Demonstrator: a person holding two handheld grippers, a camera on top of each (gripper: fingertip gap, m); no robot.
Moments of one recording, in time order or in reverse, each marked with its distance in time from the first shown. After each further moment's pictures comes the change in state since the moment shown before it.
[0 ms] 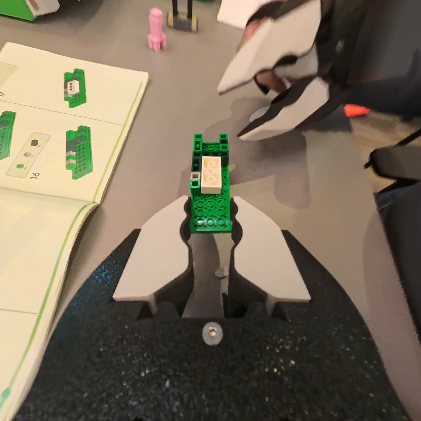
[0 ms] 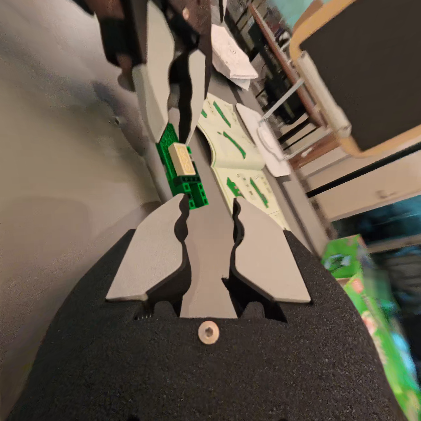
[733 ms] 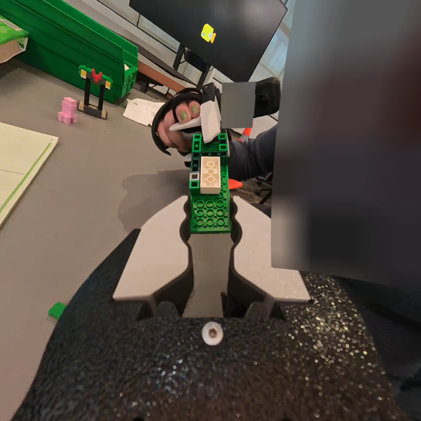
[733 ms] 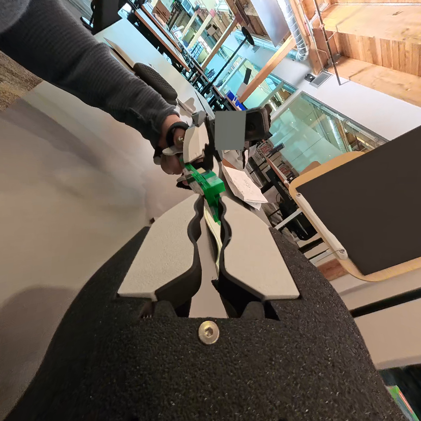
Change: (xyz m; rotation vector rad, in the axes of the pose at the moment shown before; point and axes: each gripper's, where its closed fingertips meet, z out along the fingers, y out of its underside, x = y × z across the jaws) left arm 0.057 -0.043 -0.062 0.377 0.480 -0.189; right arm 0.000 -0.090 -0.031 0.544 -0.170 -0.079
